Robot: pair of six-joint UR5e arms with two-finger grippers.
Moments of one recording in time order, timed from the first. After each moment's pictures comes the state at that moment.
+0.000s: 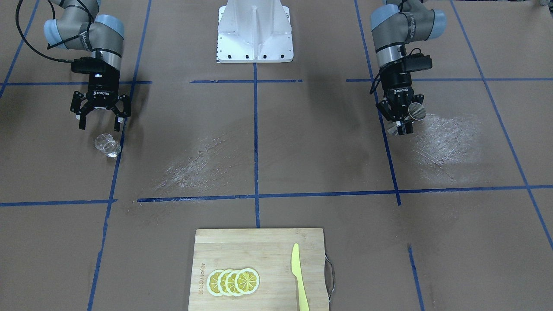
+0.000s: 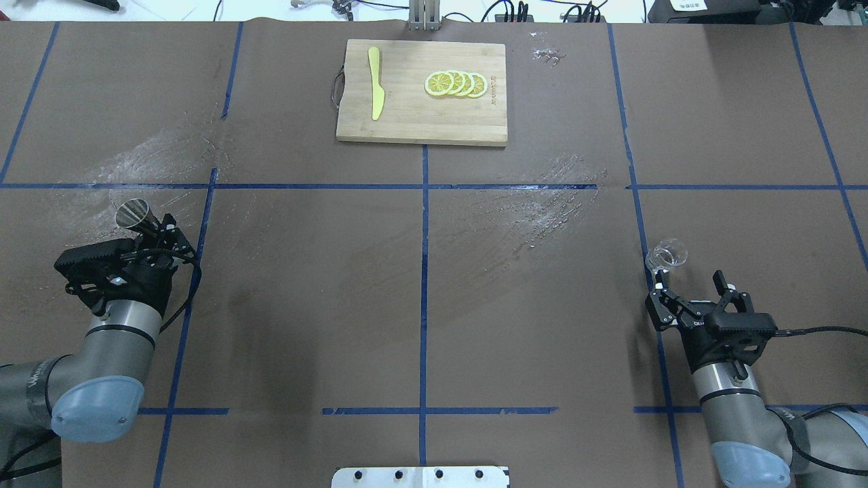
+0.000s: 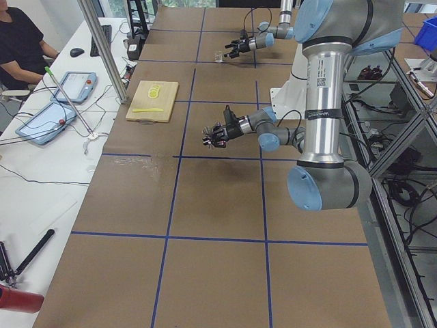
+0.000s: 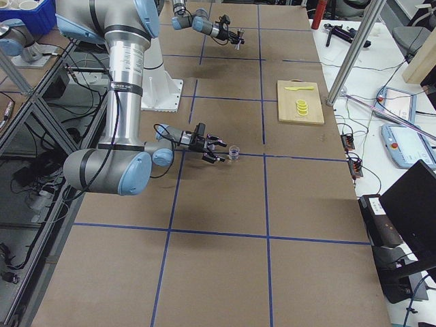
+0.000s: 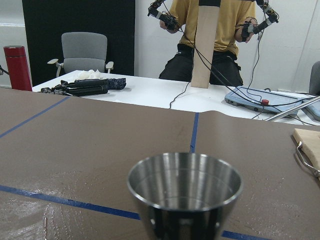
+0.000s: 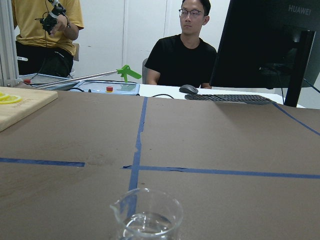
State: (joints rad) left arm -0.26 -1.54 -1.91 -2.06 -0.59 -1.63; right arm 0.09 -1.73 1.71 -0.89 0.38 1.57
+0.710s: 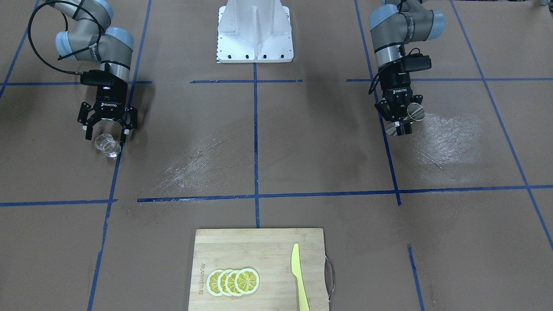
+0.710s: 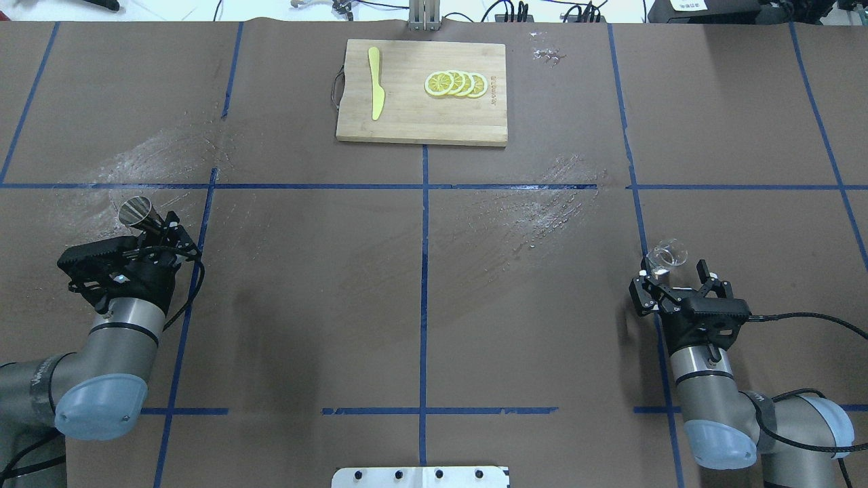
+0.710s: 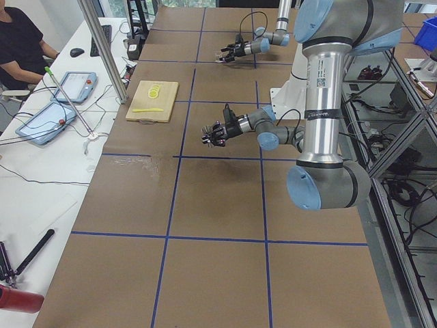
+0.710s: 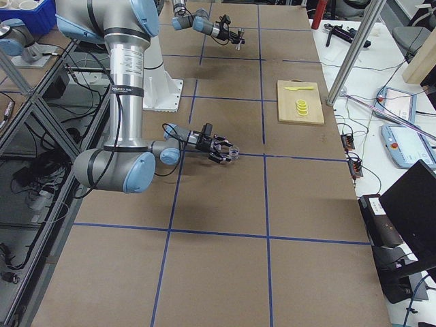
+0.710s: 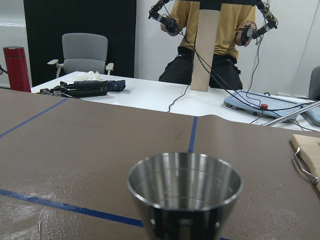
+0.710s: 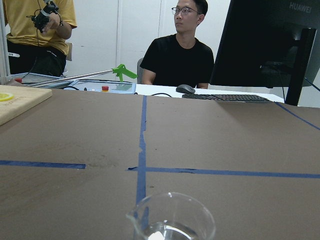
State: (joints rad) left arm -0.27 -1.55 -1.91 -2.06 -0.59 -1.63; right arm 0.14 -1.64 1.64 -0.88 0.41 1.54
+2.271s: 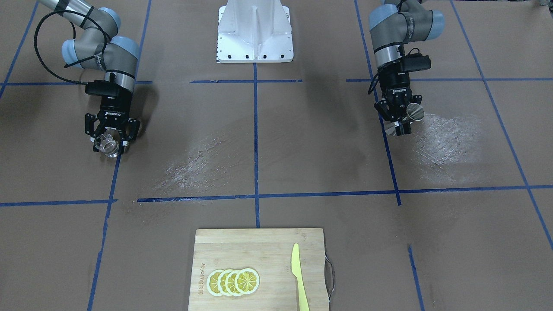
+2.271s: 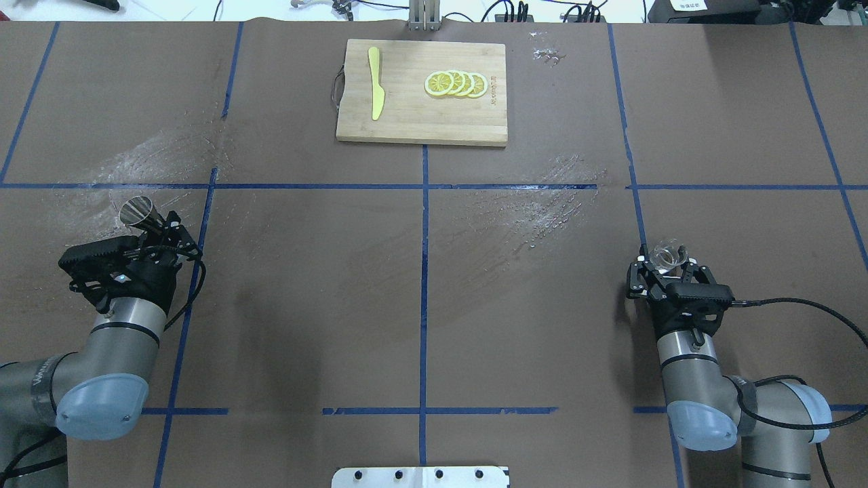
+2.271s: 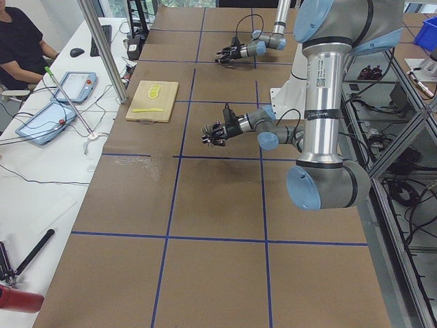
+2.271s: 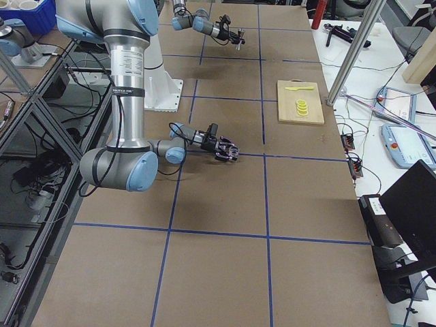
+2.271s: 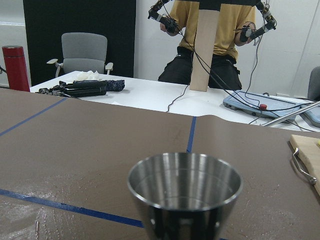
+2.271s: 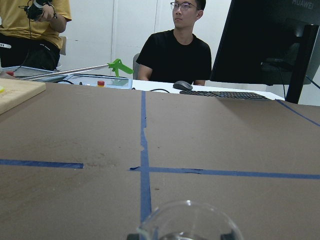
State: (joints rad) left arm -0.27 -1.55 -1.91 -2.06 -0.59 -1.63; right arm 0.18 -1.58 1.60 -0.88 0.45 1.50
